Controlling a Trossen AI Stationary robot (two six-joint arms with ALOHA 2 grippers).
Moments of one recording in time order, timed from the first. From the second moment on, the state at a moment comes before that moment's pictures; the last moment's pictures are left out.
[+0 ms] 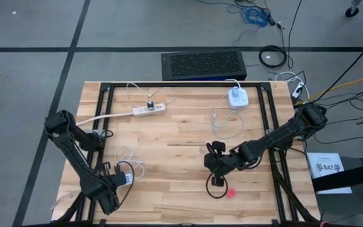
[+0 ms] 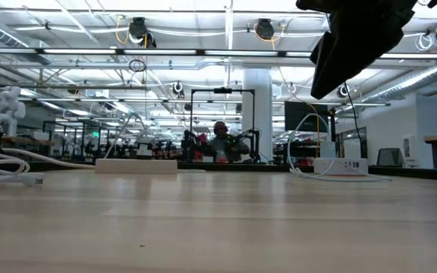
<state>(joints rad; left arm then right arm) -1.00 1.58 0.98 -1.10 0.00 -1.33 0.44 1.55 1.03 -0.46 0.27 0.48</state>
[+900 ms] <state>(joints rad) -0.78 1.58 0.83 -0.64 -0.41 -1.01 0.60 1.42 1.03 -0.69 0.01 0.85</state>
